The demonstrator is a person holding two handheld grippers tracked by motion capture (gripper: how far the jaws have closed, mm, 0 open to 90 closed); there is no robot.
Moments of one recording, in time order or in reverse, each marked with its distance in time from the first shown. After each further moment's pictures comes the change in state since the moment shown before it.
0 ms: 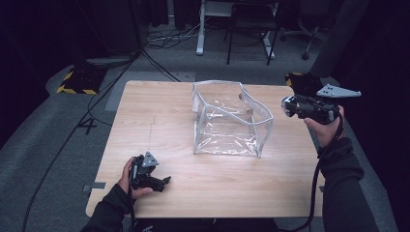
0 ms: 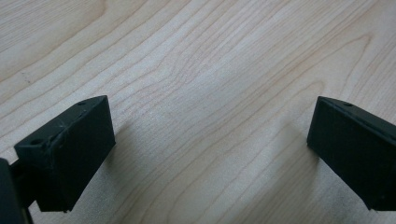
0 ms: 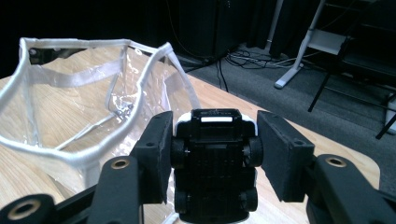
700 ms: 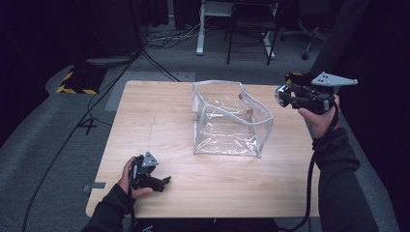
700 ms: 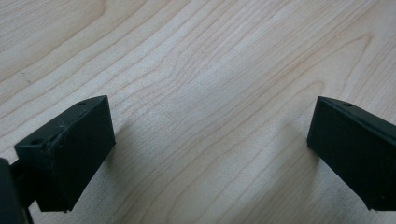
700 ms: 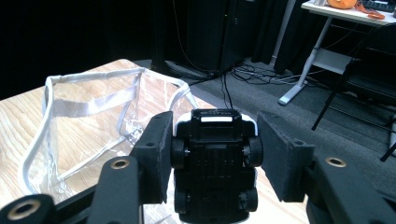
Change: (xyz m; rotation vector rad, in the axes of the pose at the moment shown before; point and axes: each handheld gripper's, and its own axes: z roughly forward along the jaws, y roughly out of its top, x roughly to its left) left arm 0.000 0.000 0.000 0.000 -0.004 -0.004; right arm 0.015 0.038 0.007 -0.034 0.022 -0.050
